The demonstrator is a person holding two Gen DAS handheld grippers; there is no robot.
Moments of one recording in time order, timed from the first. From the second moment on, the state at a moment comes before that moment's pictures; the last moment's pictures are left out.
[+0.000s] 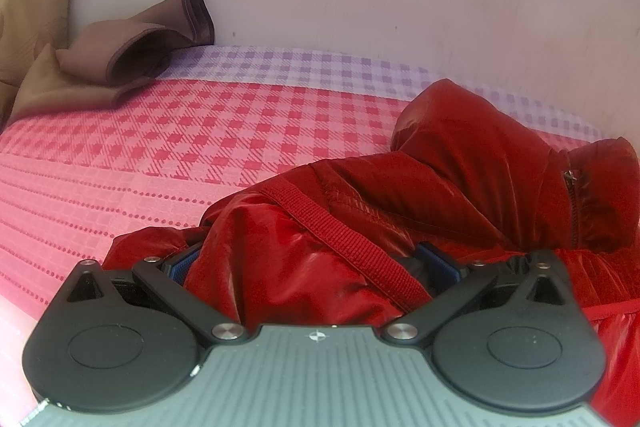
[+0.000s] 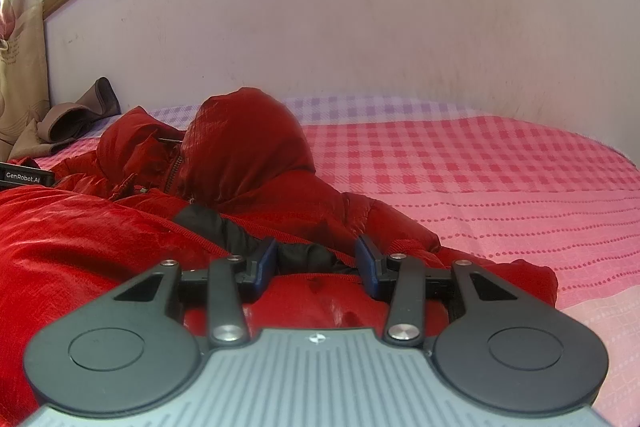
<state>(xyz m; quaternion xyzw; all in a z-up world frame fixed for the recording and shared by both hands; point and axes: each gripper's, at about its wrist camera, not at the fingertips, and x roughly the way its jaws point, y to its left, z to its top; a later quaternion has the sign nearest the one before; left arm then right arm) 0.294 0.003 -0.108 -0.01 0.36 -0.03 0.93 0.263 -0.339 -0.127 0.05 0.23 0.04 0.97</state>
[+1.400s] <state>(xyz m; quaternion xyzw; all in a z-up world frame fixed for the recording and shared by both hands) 0.246 0.145 -0.093 -0.07 0.42 -0.30 0.85 0.261 -0.334 -0.126 0.03 0.23 0.03 0.97</state>
